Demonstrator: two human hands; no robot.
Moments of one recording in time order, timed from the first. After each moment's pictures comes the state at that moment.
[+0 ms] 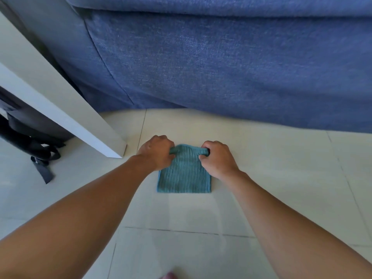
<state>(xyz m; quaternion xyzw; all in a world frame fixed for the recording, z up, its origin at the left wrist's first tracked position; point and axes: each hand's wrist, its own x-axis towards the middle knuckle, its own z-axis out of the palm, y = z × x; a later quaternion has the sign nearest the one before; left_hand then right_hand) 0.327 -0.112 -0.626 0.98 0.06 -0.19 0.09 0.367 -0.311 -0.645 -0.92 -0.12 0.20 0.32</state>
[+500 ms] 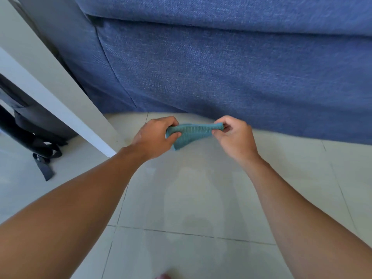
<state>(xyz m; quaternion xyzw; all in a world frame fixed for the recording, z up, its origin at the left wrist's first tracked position) 0.337 -0.105 -0.589 0.97 0.02 0.06 0.25 0.406 -0.338 -0.596 -0.87 -0.14 0.03 0.48</state>
